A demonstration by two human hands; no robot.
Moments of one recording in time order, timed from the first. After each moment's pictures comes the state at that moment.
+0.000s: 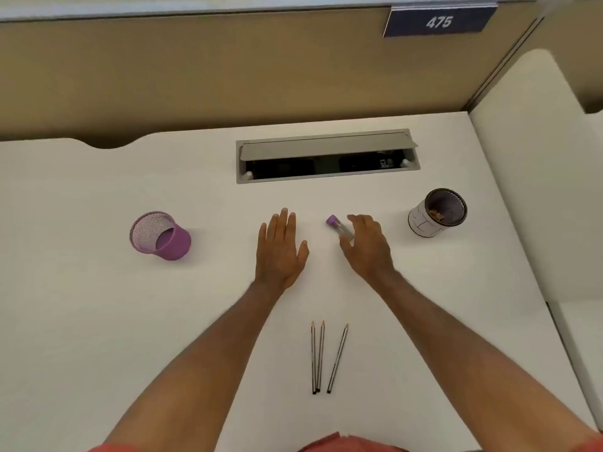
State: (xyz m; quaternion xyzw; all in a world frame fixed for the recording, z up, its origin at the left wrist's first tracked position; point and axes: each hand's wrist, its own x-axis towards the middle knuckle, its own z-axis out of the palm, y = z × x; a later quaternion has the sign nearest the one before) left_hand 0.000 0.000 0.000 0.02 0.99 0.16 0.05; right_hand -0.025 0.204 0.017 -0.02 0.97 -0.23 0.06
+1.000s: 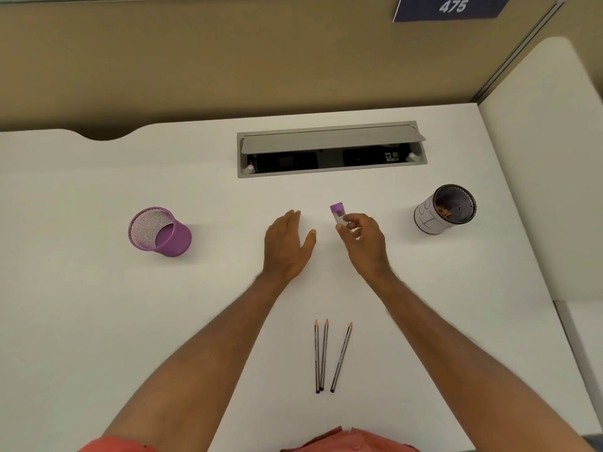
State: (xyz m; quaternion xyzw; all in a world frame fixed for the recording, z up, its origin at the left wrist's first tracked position) left_hand -0.016 0.002 -0.011 -0.05 0.95 0.30 0.11; right_hand -0.023 0.182 0.024 0.13 0.85 -0.51 0.06
